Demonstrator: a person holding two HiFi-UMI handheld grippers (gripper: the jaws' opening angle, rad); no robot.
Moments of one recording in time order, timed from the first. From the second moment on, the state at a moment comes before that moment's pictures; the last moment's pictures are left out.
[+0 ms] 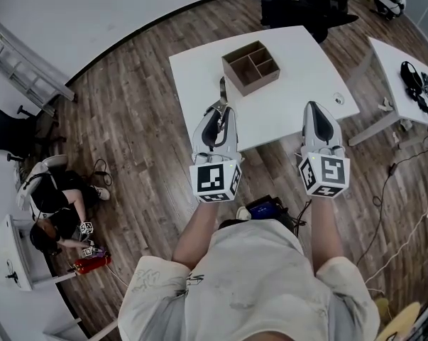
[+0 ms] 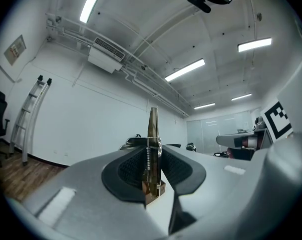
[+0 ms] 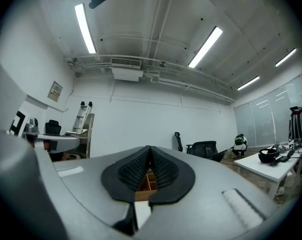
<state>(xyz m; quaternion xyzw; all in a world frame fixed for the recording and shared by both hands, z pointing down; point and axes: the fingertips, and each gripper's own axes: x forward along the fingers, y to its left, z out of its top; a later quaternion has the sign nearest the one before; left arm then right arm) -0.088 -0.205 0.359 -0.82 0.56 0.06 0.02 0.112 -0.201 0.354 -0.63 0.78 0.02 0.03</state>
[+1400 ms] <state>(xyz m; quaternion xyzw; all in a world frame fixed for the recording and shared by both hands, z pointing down) -0.106 -0.226 0.361 -0.80 0.60 -0.01 0.05 0.102 -0.243 0.379 -0.59 0.80 -0.03 0.05</state>
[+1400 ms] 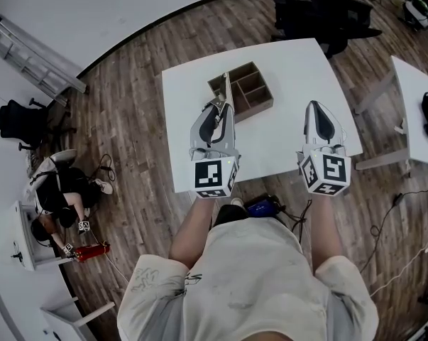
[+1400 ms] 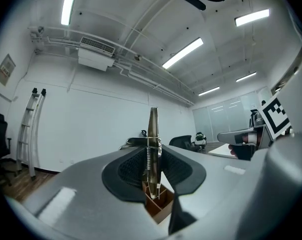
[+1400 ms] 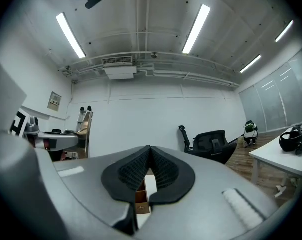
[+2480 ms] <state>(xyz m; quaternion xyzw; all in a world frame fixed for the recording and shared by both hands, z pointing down) -0.101 -0.296 0.417 -0.80 0.54 -0.24 0.12 0.112 -0.237 0.389 -0.62 0.78 -0.04 0.03</state>
